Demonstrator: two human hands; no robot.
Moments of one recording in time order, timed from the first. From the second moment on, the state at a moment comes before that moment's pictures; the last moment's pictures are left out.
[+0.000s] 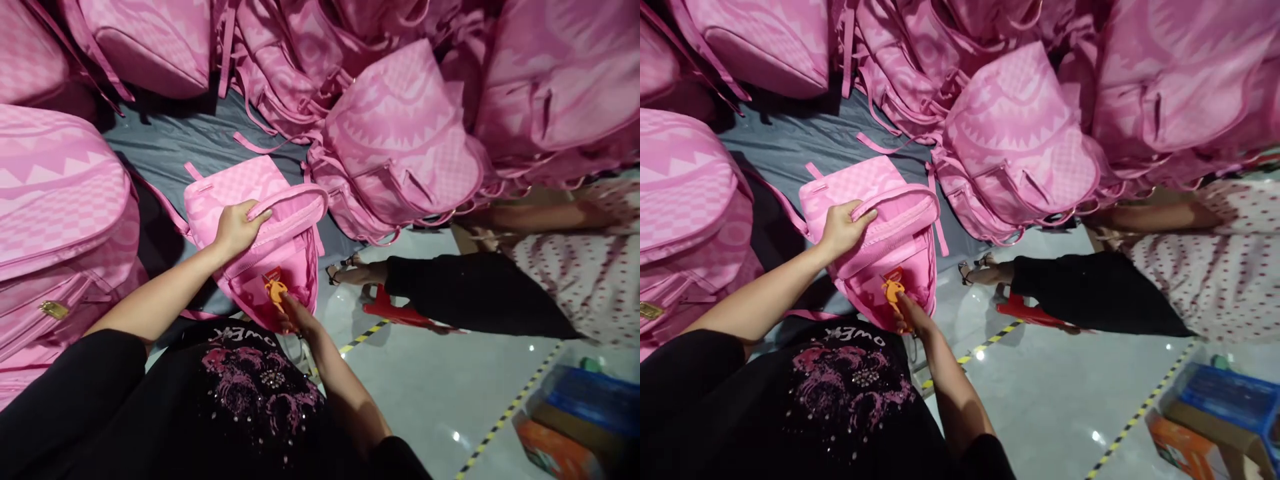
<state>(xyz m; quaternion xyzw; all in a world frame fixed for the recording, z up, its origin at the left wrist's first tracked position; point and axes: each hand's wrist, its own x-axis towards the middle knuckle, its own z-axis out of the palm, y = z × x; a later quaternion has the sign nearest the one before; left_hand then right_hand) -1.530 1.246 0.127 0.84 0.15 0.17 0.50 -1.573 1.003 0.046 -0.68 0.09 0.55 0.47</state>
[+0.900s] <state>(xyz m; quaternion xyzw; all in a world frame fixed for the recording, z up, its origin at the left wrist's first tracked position) -1.542 1.210 0.157 0.90 0.07 0.12 0.42 -1.479 0.954 0.150 -0.97 -0.11 0.20 0.01</state>
